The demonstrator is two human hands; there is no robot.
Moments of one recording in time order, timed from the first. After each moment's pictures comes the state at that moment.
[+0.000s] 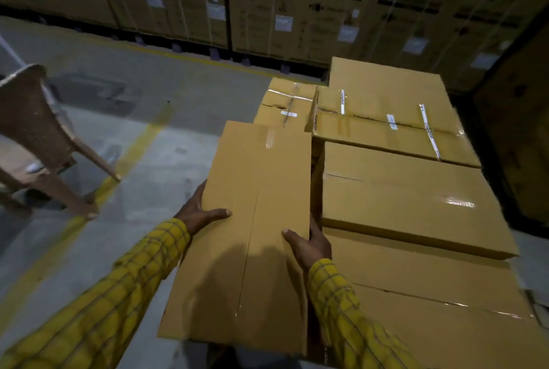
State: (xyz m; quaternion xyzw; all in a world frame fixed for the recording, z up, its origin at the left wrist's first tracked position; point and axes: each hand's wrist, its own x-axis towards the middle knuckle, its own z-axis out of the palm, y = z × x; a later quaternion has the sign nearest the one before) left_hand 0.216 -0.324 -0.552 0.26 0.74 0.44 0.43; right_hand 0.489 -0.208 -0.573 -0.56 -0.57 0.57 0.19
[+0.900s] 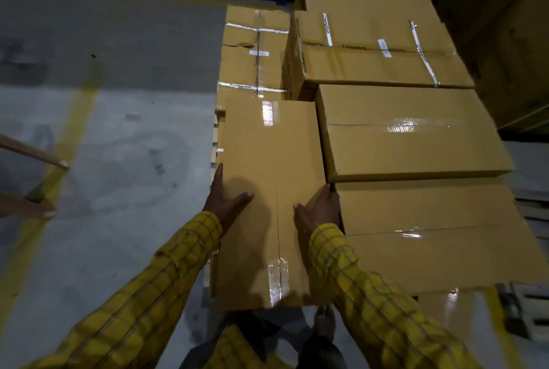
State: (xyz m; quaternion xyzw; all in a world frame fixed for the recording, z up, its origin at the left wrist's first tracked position) left_hand 0.207 -0.278 -0.674 0.29 0.74 0.39 0.47; right_hand 0.439 -0.200 -0.647 -0.70 -0.63 0.34 0.01
